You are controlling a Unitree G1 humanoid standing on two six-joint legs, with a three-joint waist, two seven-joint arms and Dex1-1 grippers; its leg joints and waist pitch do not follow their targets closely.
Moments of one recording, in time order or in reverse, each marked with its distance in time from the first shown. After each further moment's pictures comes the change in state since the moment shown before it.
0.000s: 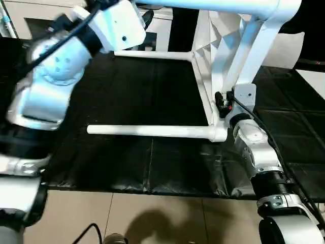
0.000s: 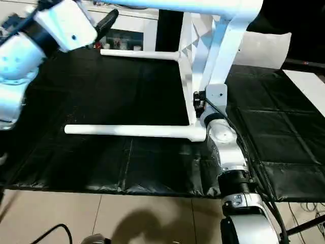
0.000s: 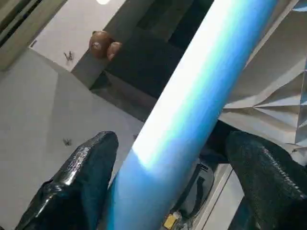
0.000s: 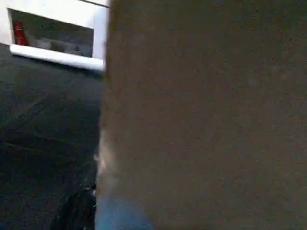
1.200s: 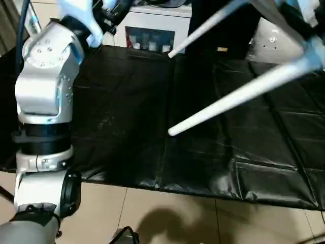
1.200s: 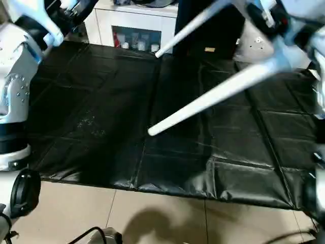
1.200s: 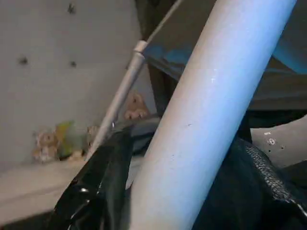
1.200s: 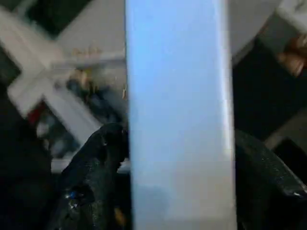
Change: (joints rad) left arm 0.021 -0.261 0.335 -0.091 -0.445 0.567 0.035; right arm -0.425 -0.533 -0.045 -0.054 0.019 -0.170 0.556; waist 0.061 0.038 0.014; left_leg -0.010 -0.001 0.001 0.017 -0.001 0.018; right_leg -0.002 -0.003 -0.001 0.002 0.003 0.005
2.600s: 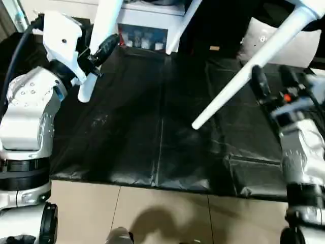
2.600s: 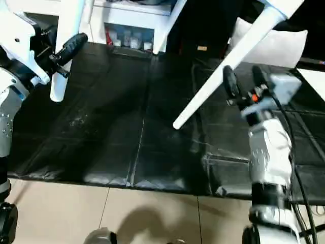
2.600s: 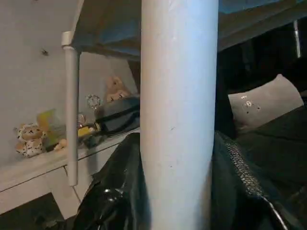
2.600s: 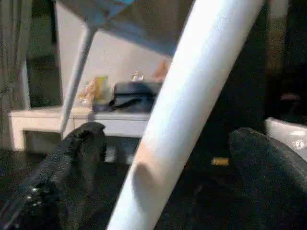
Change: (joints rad) left arm 0.268 0.155 -0.025 -0.096 -0.032 -0.161 -0.160; right arm 0.447 0.398 -0.208 -0.010 0.374 0.026 -0.061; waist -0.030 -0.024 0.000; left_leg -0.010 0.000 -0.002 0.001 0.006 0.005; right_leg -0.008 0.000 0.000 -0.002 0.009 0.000
